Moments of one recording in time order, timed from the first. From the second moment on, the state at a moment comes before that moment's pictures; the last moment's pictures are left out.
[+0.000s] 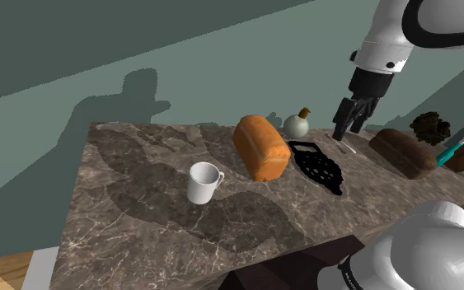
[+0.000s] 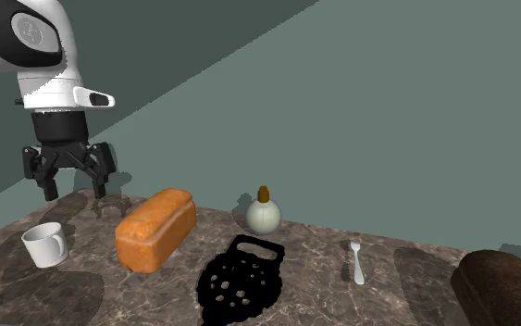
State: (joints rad) arm -0.02 -0.76 0.00 -2.39 -0.05 1.43 0.01
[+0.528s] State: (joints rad) arm -0.05 -0.62 -0.09 -2.36 -0.12 1.58 -0.08
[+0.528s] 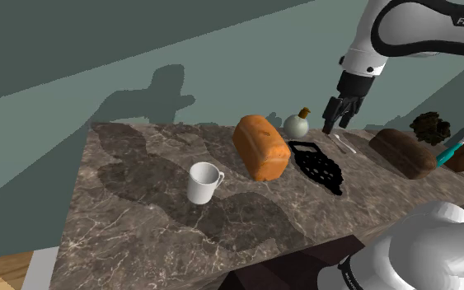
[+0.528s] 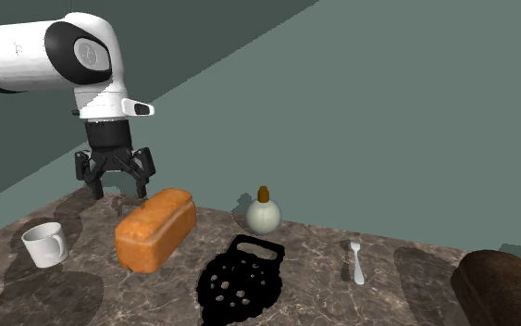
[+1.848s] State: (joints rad) arm -0.15 0.03 -0.33 -1.94 -0.09 1.89 -0.40
